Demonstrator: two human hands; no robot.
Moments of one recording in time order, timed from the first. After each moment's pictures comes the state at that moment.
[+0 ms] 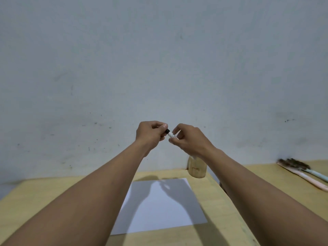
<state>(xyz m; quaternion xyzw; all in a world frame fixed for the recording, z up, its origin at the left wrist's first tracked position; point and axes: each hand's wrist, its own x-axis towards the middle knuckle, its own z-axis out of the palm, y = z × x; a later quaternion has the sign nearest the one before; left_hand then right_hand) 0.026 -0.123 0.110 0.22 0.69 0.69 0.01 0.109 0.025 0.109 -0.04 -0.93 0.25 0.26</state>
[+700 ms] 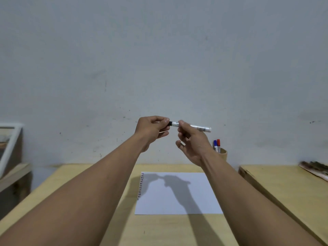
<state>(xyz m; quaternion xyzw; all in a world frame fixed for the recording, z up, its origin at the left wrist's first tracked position) 0.038 -0.211 0.115 0.21 0.61 0.76 0.05 0.111 -0.070 0.095 -0.04 -0.51 0.84 0.16</state>
